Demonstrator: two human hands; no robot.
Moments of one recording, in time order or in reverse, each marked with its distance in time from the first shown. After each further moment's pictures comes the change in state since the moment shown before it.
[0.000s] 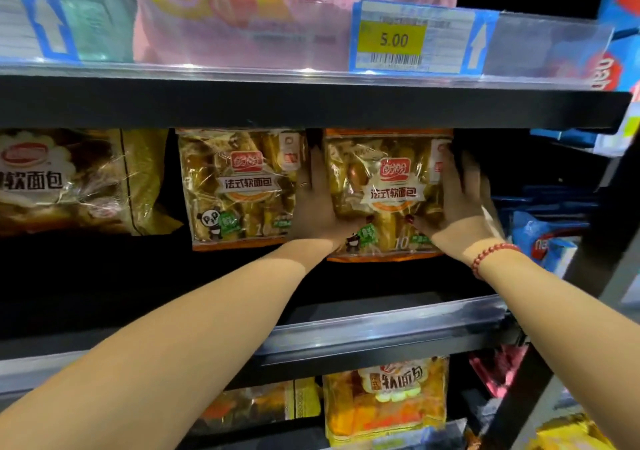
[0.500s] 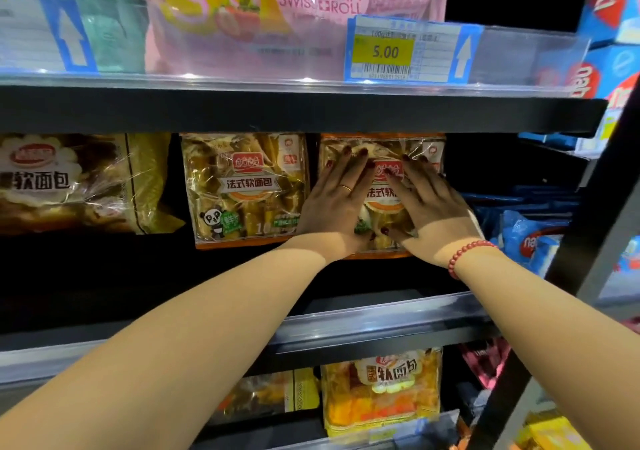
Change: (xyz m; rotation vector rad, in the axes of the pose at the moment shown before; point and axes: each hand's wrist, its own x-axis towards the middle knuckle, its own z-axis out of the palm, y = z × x) left_hand -0.002 0.010 -0.001 0.663 -0.101 0.493; right_hand -0.003 -0.009 0.008 -0.228 -0.033 -0.330
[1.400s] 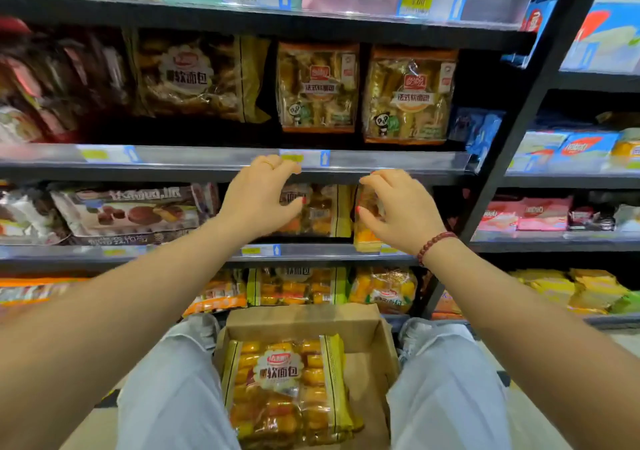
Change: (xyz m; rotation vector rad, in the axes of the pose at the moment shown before) left_hand -0.314 0.008 -0.174 -0.197 -0.102 -0.325; right_hand -0.209 -0.183 -0.146 0.332 -0.041 -0.150
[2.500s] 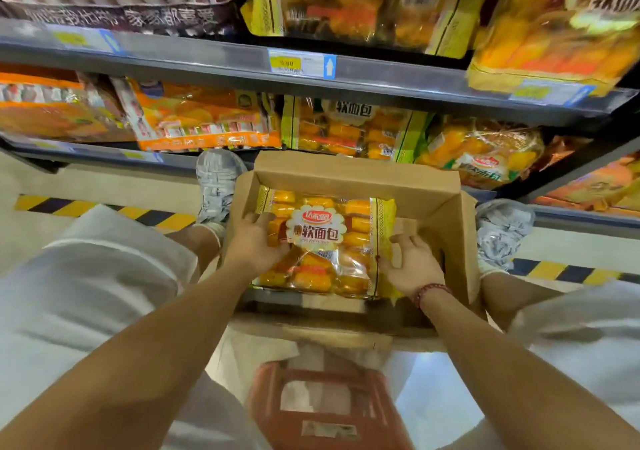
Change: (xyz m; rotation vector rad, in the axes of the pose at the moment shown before) left_hand -0.252 -0.091 0.269 -0.307 -0.687 -0.877; right_hand -0.209 -0.054 0.288 0.380 -0.937 0.634
